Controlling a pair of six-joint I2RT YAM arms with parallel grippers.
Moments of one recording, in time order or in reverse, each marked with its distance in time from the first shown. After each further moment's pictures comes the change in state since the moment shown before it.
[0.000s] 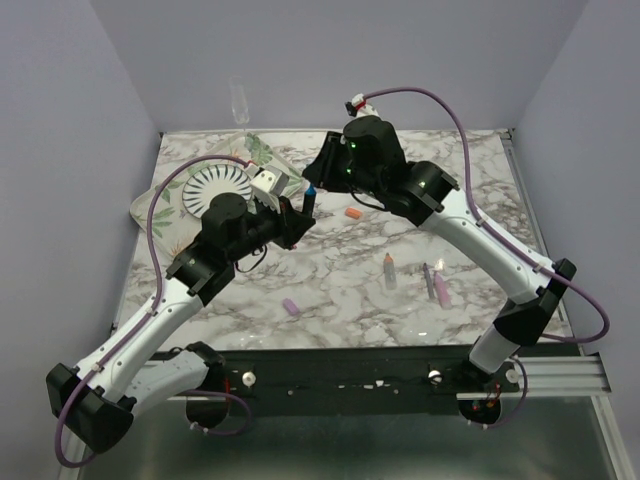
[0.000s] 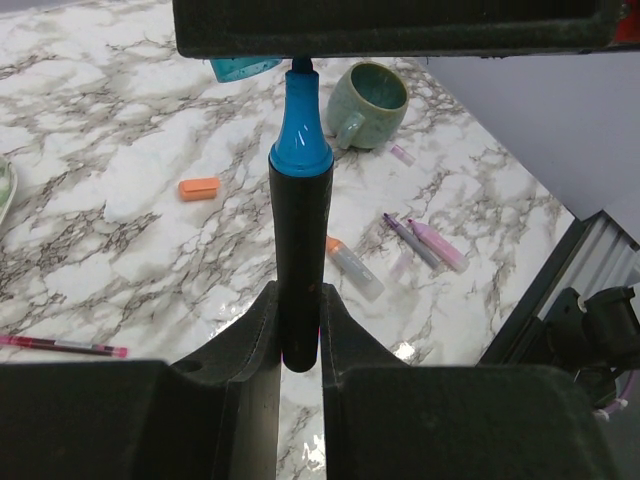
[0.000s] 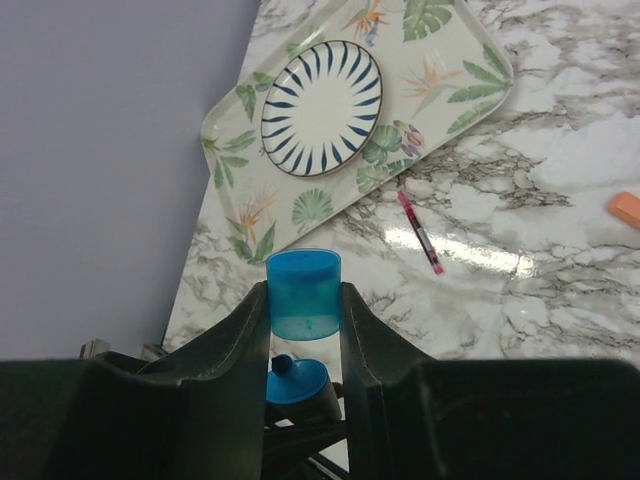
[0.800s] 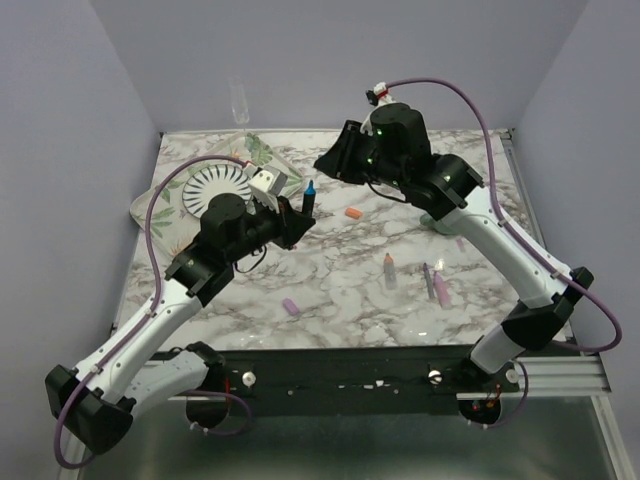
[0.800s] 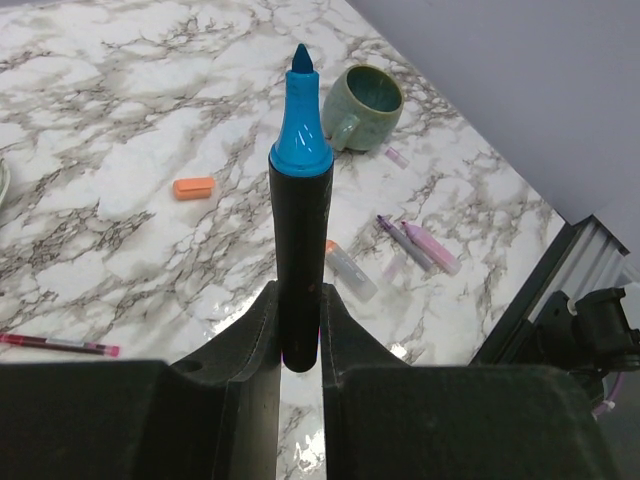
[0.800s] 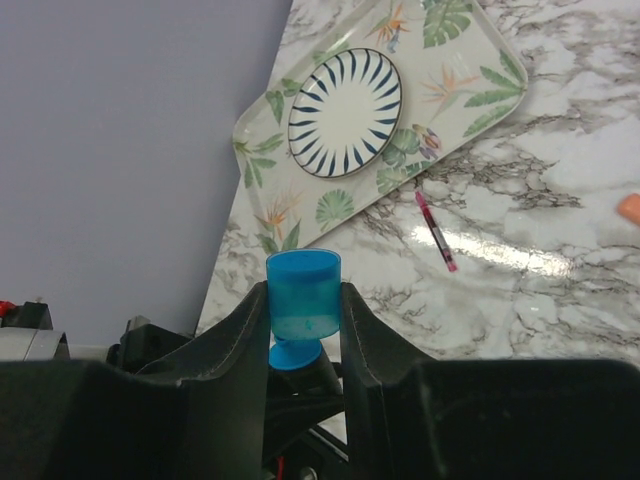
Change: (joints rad) left arm 0.000 -0.013 0.000 -0.001 0.001 -0.023; right arm -0.079 -0.057 0.010 -0.026 -0.113 0.012
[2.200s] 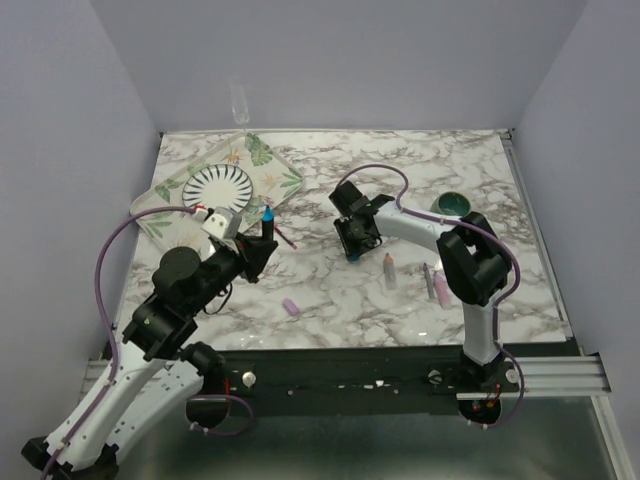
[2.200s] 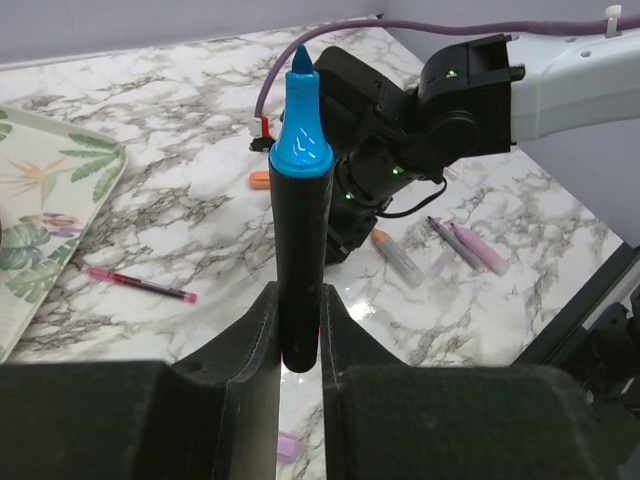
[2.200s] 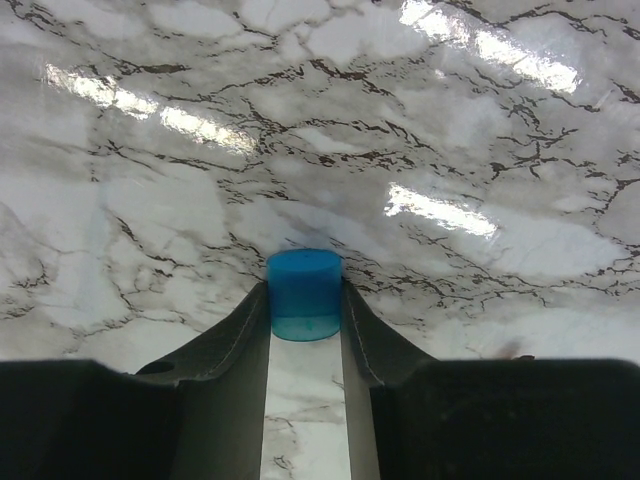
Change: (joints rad) left arm 0.000 -0.431 -0.182 -0.153 -0.173 0.065; right arm -0.103 0.405 -0.487 0.051 -0.006 -0.414
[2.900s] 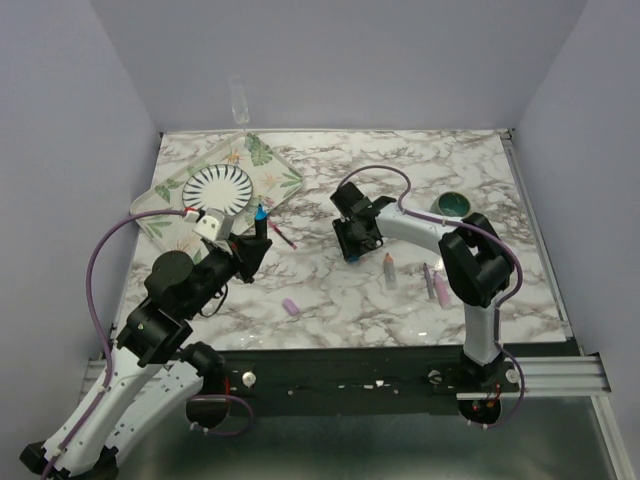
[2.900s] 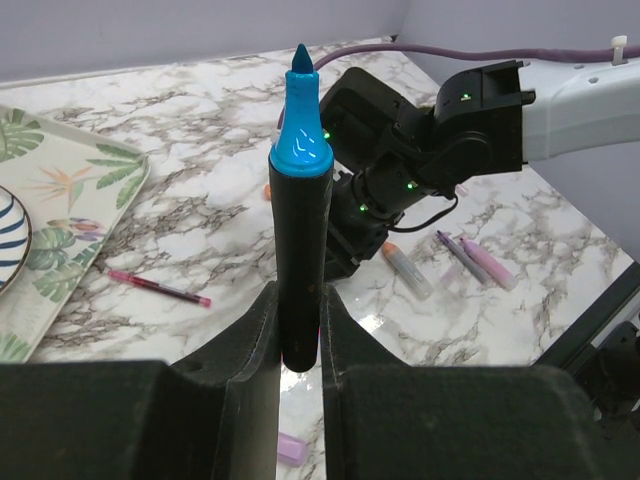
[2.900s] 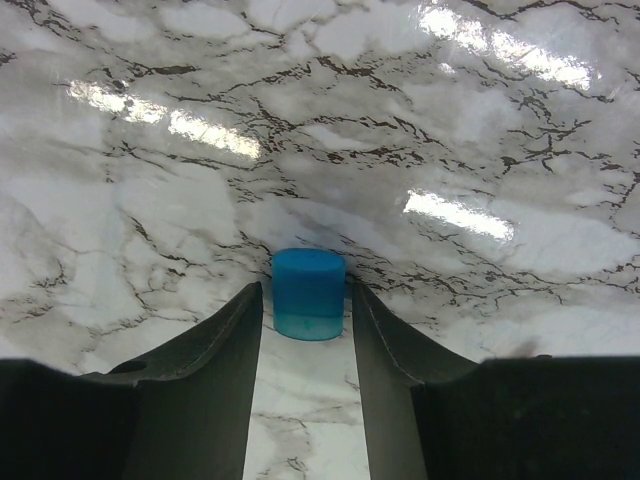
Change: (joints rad) left arm 0.000 -0.027 0.017 -0.023 -0.039 0.002; right arm 0.000 -0.019 -0.029 0.032 -0.015 0.031
